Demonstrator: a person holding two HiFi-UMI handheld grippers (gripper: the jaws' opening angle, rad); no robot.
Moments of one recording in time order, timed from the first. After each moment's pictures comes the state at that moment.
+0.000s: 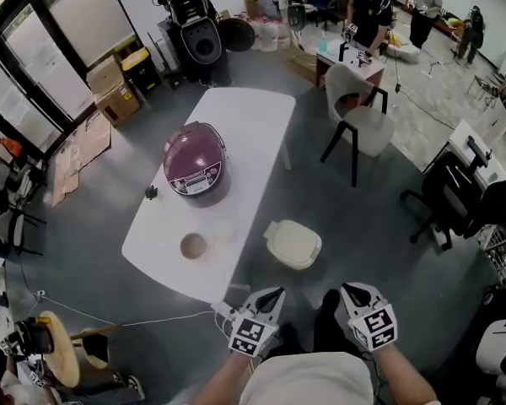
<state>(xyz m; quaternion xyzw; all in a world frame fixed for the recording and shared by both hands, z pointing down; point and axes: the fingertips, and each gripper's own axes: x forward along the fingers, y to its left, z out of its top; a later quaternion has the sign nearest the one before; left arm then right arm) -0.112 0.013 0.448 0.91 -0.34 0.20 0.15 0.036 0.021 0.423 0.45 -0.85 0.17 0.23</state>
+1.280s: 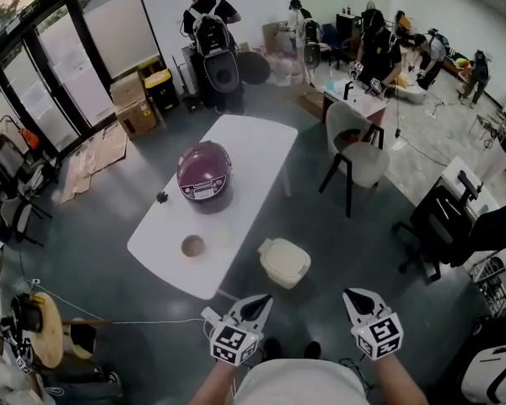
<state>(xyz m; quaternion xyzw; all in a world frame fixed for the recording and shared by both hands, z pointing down) -0.091 0.082 0.334 0.90 -0.39 0.12 0.13 0.088 0.079 0.308 0.45 -0.88 0.09 0.16</state>
